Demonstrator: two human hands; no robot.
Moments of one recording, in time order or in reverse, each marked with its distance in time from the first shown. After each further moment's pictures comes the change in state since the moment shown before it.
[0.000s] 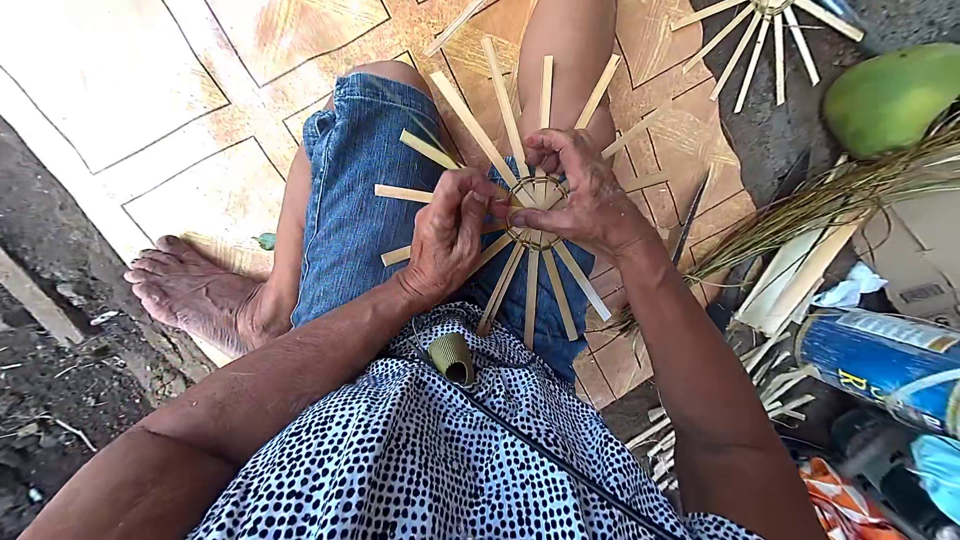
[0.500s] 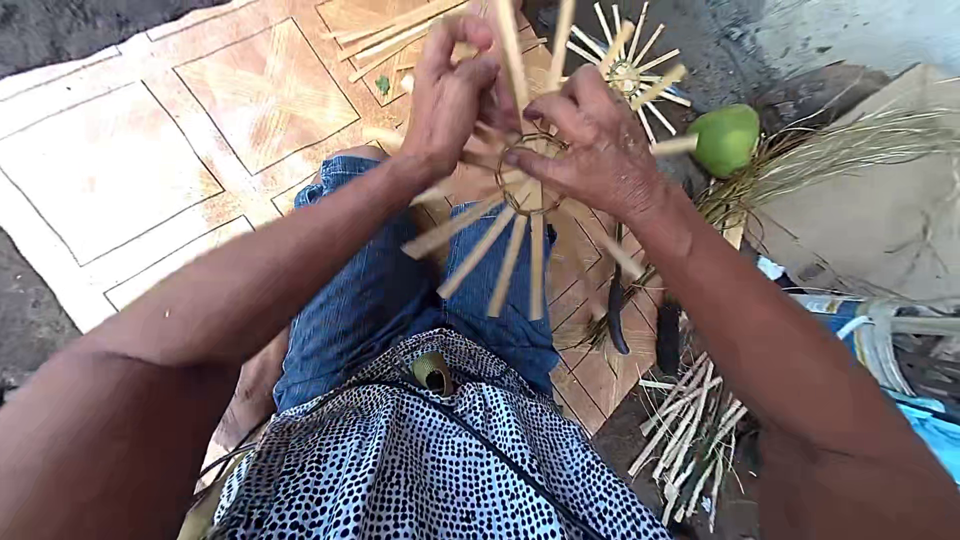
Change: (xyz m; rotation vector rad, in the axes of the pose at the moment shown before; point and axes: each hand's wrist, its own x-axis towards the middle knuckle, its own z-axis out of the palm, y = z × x) left_hand 0.167 0.073 0.009 -0.385 -0.114 -0.048; right_hand 0.044 -0.075 -0.112 -0.580 0.105 0.048
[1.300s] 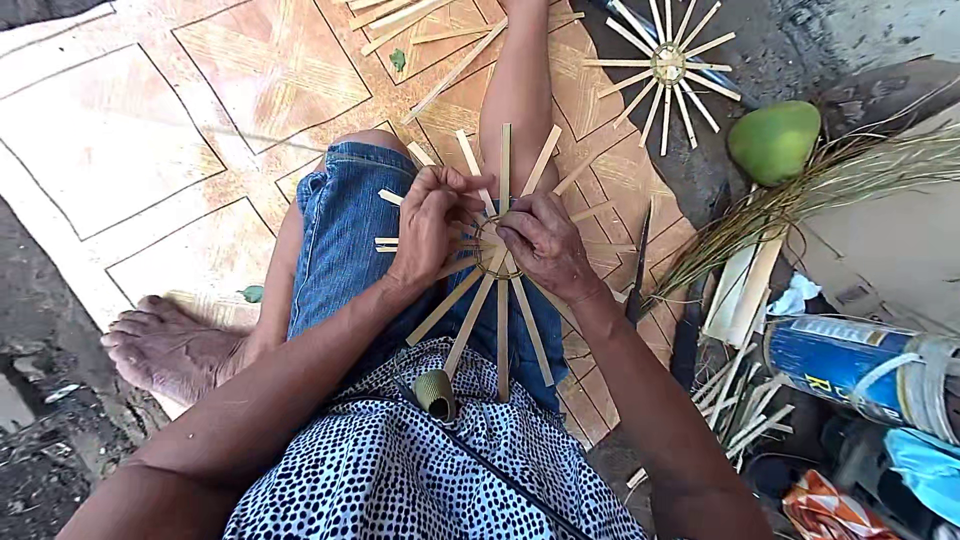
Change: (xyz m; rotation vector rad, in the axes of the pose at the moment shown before) left_hand -0.111 -0.069 -0.020 0.014 0.206 -0.312; right_hand -0.079 -0.023 0.125 0.351 0.190 -0.059
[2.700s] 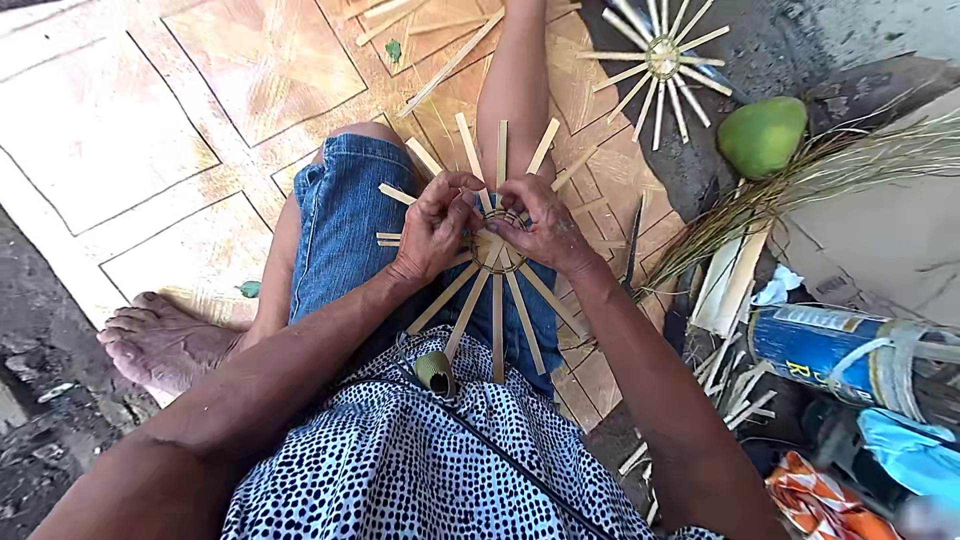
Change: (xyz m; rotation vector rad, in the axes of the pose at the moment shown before) left_hand -0.009 -0.012 -0.004 0.223 -0.136 0.273; right_hand 0.013 0.009 -0.010 0.138 -0.147 0.106
